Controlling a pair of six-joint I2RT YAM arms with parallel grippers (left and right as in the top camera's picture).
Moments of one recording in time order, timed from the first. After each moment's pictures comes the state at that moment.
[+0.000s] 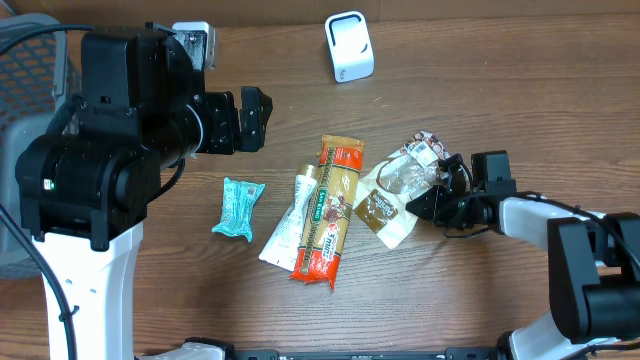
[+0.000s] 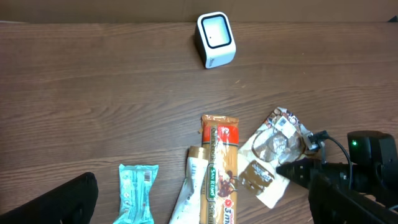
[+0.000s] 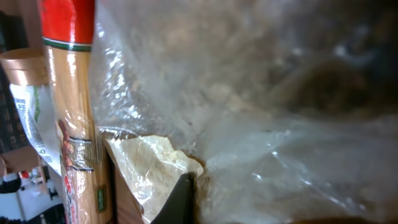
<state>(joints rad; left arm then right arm) -0.19 1.45 2.07 -1.41 0.12 -0.18 0.08 1.76 0.69 -0.15 -0.72 0.34</state>
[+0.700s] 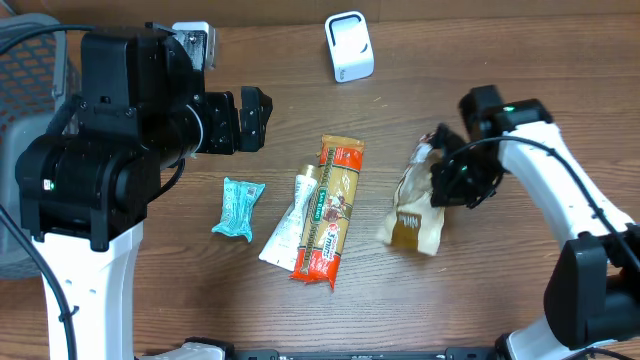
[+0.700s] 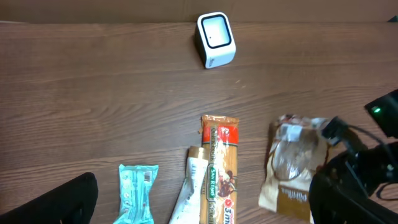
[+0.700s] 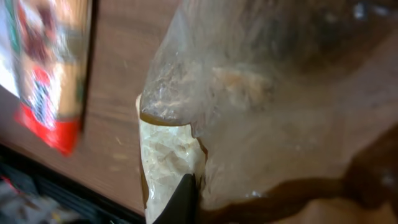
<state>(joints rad) -0.19 1.45 2.07 -1.41 0.12 -0.18 0.20 1.75 1.33 -1.25 -0.34 -0.08</state>
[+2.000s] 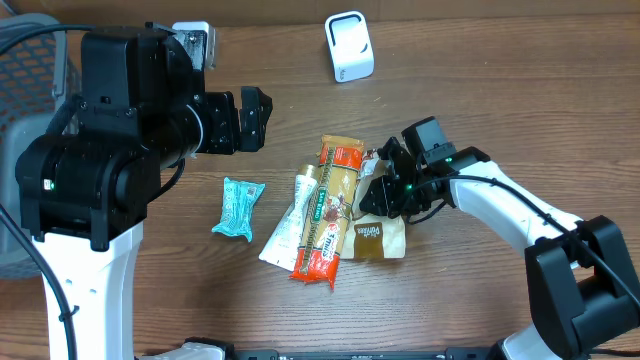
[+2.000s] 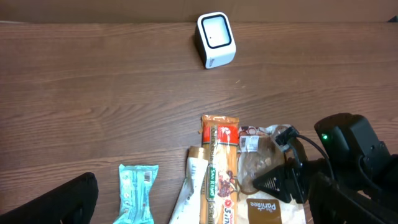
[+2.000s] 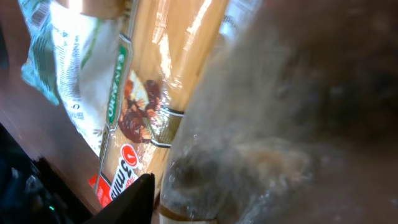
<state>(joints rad) -0.19 1.45 2.07 -1.41 0.12 -0.18 0.41 1.75 1.04 -0.58 -0.57 0.30</state>
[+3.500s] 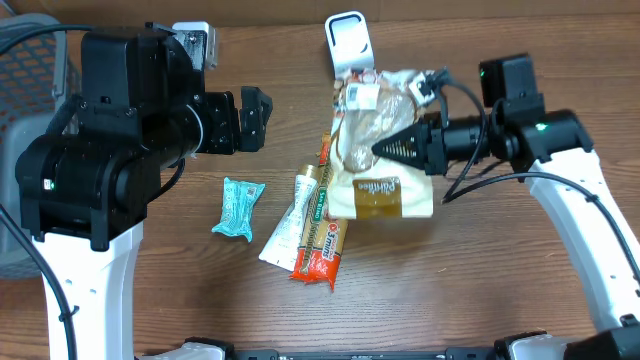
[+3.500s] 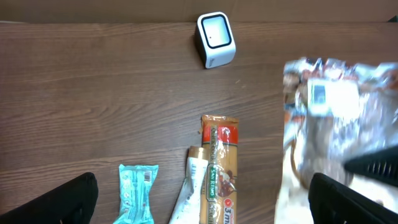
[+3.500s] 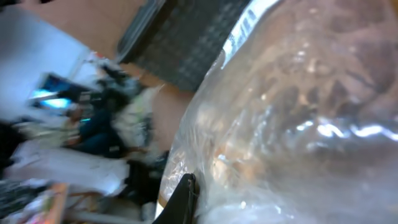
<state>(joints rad) -0.19 1.45 2.07 -1.41 0.12 -0.18 0.21 1.52 1.42 -0.83 -1.09 -0.09</state>
